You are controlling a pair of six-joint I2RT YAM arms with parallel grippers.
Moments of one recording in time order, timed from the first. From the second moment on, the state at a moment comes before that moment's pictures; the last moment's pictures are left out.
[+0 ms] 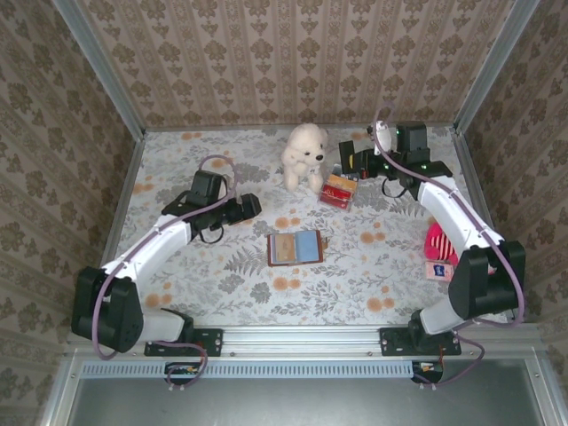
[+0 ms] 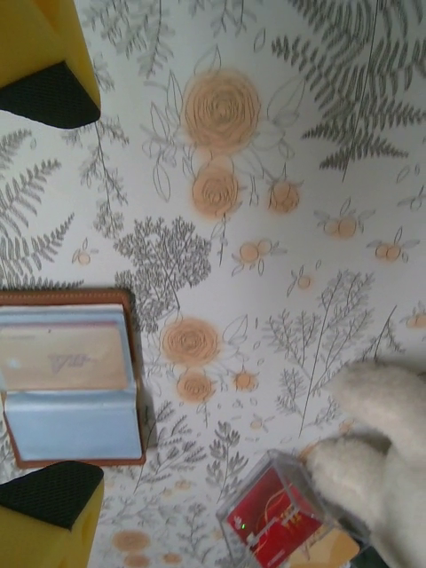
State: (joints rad) left arm -0.40 1.32 0.90 -0.48 0.21 -0.58; right arm 0.12 1.52 1.27 -0.37 -0.50 0.08
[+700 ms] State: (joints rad) left arm -0.29 1.18 0.90 -0.59 0.05 -0.55; right arm 0.08 1.88 1.59 -0.65 -0.45 -0.48
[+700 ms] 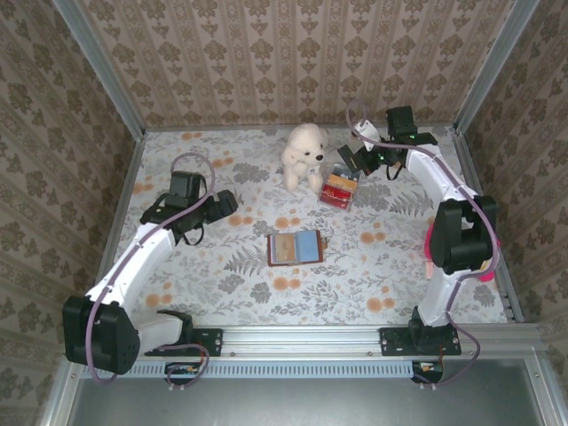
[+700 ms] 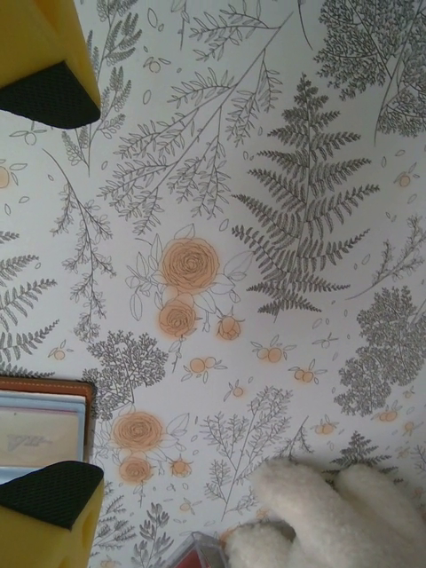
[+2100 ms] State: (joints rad) left arm -0.29 1.28 0.91 -0.63 0.11 -0.56; right arm 0.05 2.07 1.75 -0.76 -0.45 -0.69
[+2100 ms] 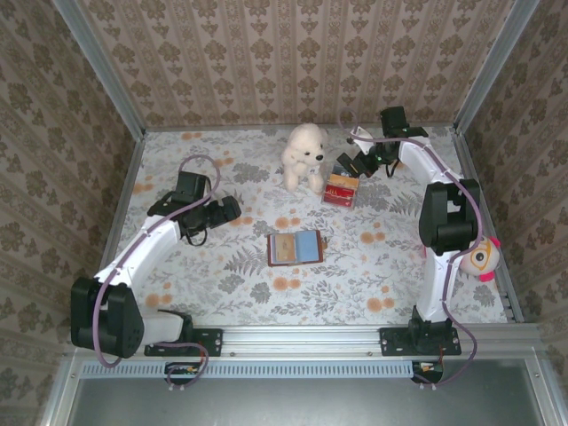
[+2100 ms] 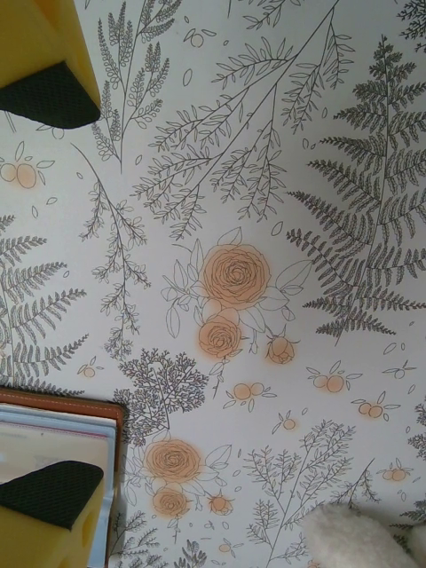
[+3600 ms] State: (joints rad) left arm -0.29 1.32 0.91 -0.62 0.16 -0.55; right arm 0.03 2.08 1.69 -0.81 -0.47 -0.83
